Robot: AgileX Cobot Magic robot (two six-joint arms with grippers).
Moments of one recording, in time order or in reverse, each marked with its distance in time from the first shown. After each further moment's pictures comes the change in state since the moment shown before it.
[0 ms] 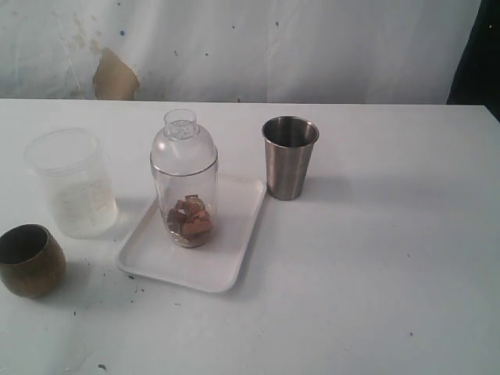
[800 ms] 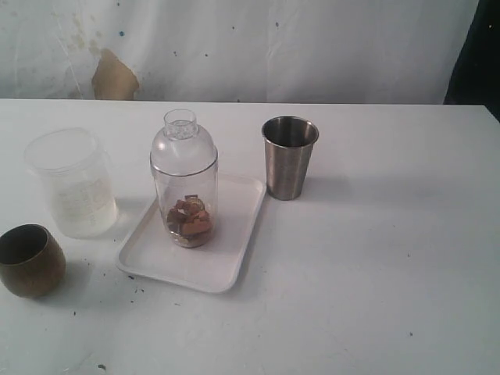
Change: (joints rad) left arm -0.007 -0.009 0.120 -0.236 -0.196 0.532; right arm 0.000 0.000 0.000 0.000 0.000 0.000
